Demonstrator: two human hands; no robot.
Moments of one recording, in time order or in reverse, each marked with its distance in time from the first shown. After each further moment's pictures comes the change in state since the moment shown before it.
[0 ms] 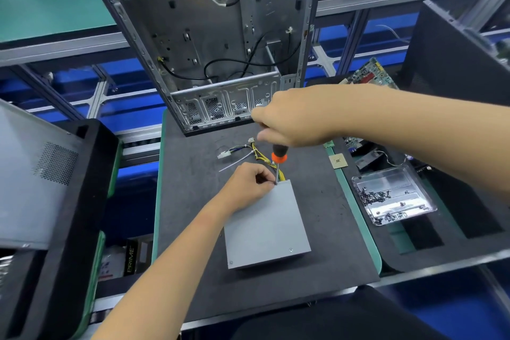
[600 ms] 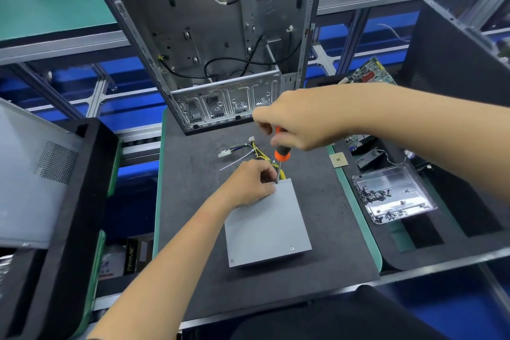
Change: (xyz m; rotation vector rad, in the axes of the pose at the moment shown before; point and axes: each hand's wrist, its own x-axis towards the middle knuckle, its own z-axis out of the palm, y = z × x) left_hand 0.003 0.005 -0.004 0.103 -0.093 0.029; right_hand -0.009 0.000 -0.003 0.117 -0.034 -0.051
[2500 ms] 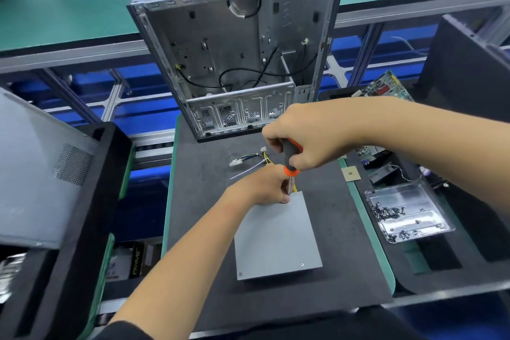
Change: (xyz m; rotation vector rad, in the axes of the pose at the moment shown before) left_hand 0.021 0.019 -0.013 0.224 -0.214 0.070; right_hand 0.011 -0.002 -0.006 0.058 -0.050 -0.038
